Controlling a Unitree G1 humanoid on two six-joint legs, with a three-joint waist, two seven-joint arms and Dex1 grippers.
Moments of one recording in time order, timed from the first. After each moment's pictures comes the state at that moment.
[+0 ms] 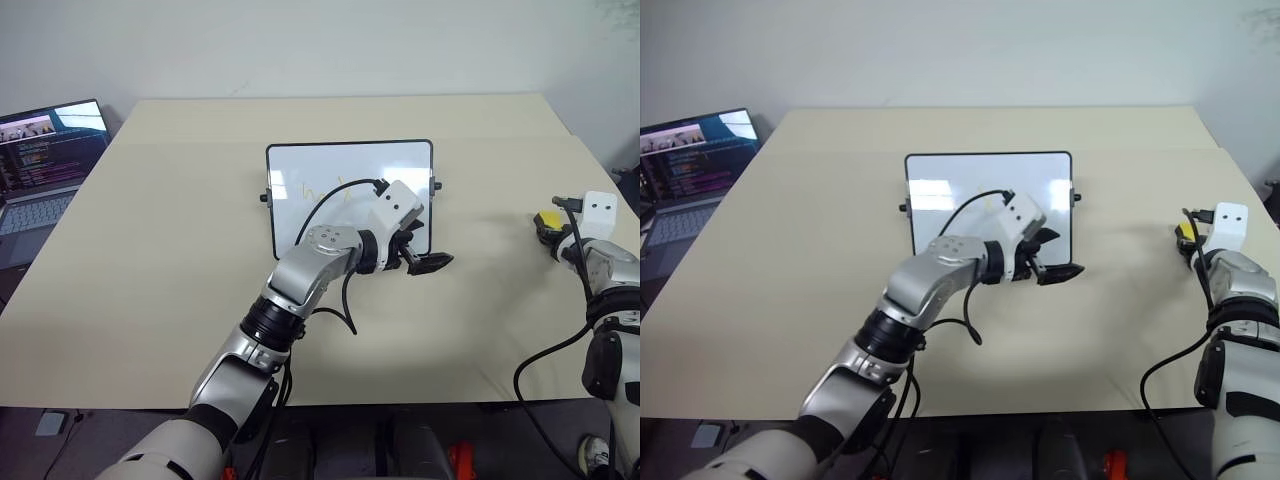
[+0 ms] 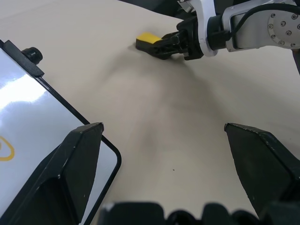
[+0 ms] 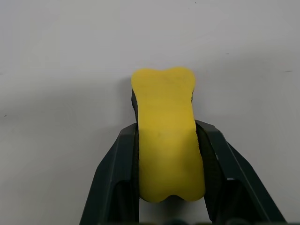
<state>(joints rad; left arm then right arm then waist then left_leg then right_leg) -0.82 0.09 -0.34 0.12 -0.26 0.69 -0.66 -0.88 -0.68 -0.30 1.11 0.15 0.29 0.33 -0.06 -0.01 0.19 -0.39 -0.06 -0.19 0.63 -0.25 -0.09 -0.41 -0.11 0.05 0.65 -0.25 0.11</state>
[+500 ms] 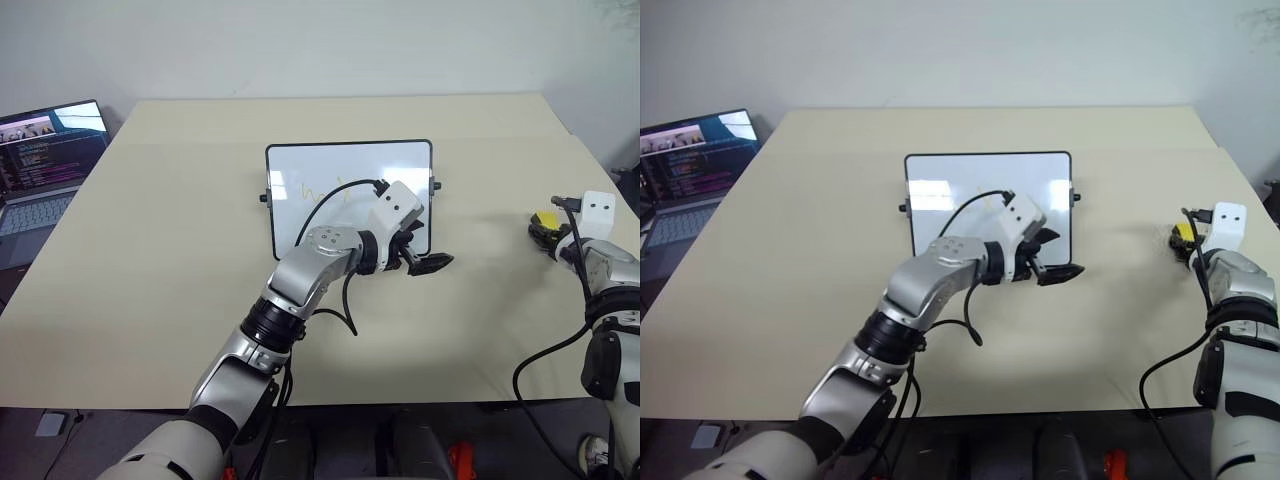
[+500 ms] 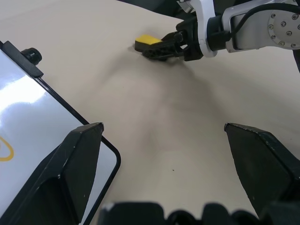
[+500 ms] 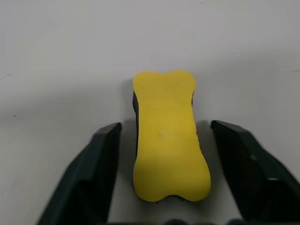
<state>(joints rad) -0.82 0.08 -0.34 0.11 -0.25 0.69 -0.65 -0.88 -0.68 -0.29 1.11 0.16 0.29 0.34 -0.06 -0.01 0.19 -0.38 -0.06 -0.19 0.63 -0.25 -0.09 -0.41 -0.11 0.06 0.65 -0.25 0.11</state>
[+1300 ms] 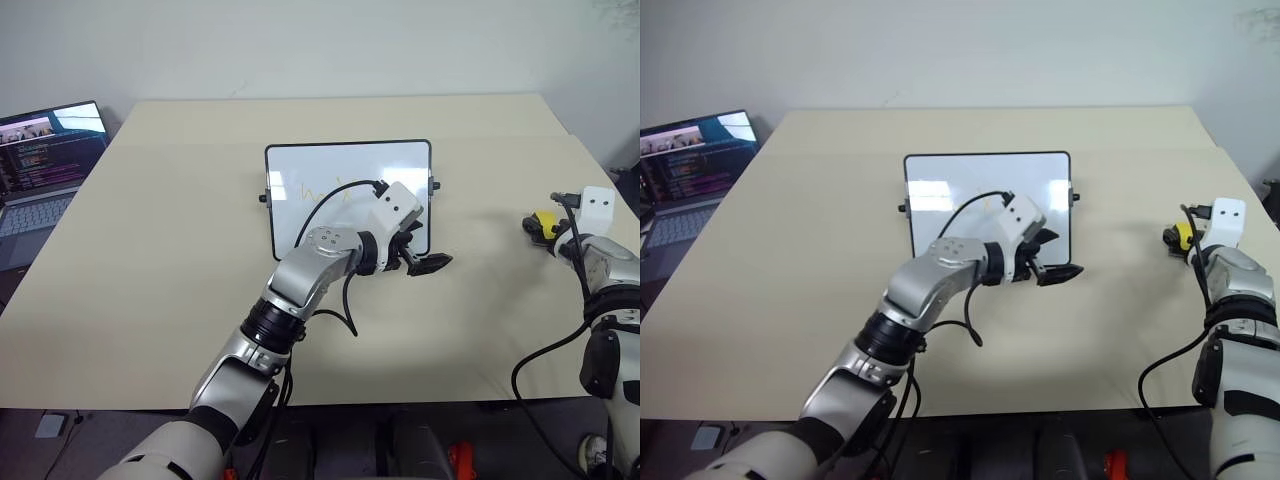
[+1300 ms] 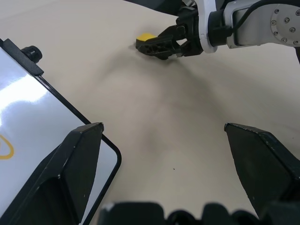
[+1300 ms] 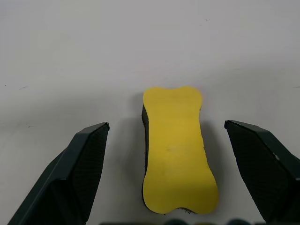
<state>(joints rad) -0.81 0.08 -0.34 0.11 -0.25 0.69 -0.65 -0.89 -0.67 -0.29 1.11 0.16 0.26 0.35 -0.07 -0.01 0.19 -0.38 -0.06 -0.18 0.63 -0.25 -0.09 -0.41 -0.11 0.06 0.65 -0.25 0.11</state>
